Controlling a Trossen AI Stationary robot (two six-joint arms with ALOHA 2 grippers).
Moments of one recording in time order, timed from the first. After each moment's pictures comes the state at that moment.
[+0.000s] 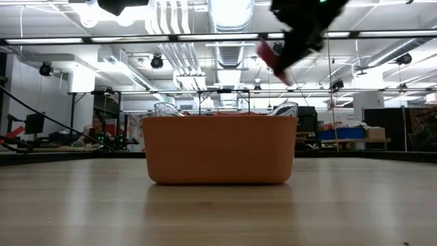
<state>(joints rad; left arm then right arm) -0.35 0.95 0.79 -0.25 -0.33 0.10 0.16 1.43 1.11 -0.71 0.55 0.45</state>
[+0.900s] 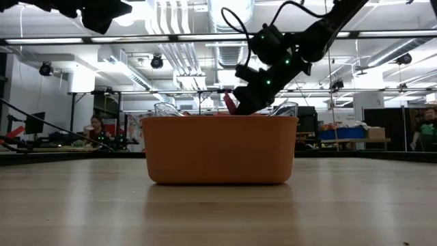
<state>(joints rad) -0.35 0.70 0.52 -0.01 -0.33 0.07 -0.40 1.73 1.00 0.17 0.19 -0.17</state>
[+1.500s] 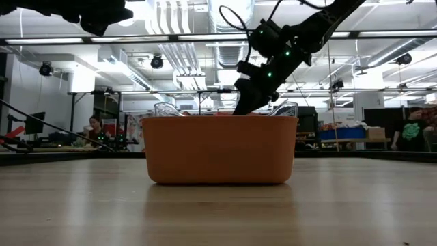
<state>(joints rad) -0.35 0.67 0.47 0.06 -0.42 0.11 -0.41 1.72 1.07 0.01 0.18 -0.09</state>
